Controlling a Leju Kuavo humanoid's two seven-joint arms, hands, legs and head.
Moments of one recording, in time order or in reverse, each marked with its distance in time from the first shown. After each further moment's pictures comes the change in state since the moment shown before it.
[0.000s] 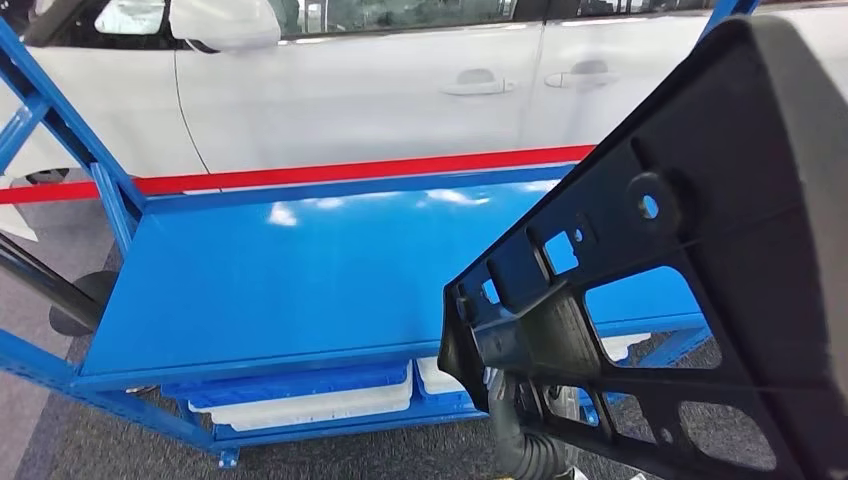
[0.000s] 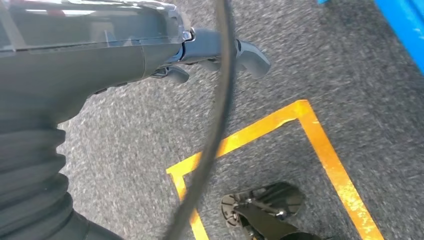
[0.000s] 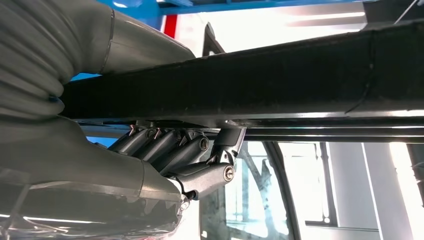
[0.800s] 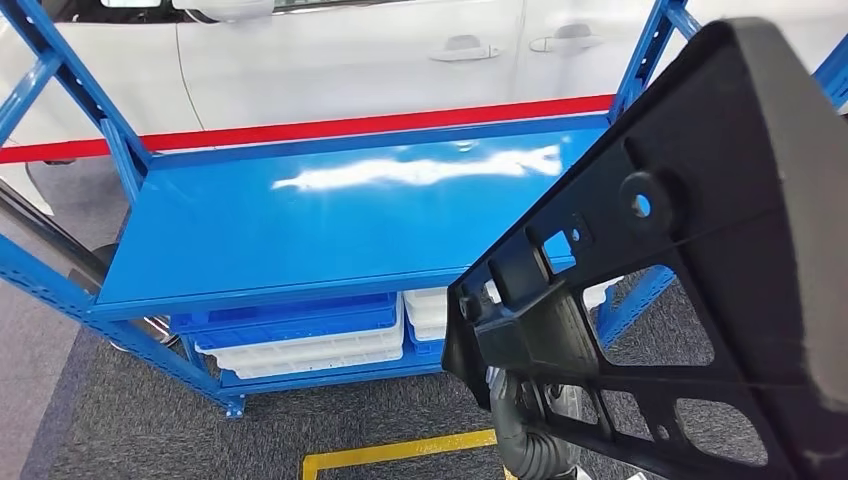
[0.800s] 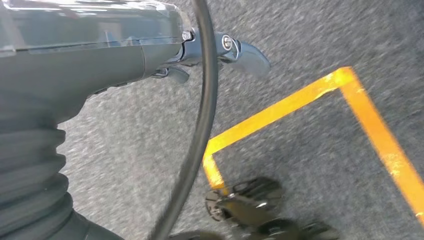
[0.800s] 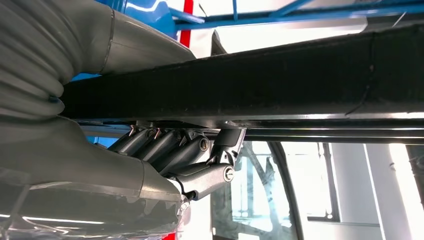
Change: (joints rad) left arm -0.008 0.004 0.040 -0.003 -0.024 0.002 -0.019; right arm 0.002 0.003 -0.014 0.000 0.018 0.015 0.004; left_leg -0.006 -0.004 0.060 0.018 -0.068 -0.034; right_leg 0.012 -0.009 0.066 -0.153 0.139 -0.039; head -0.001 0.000
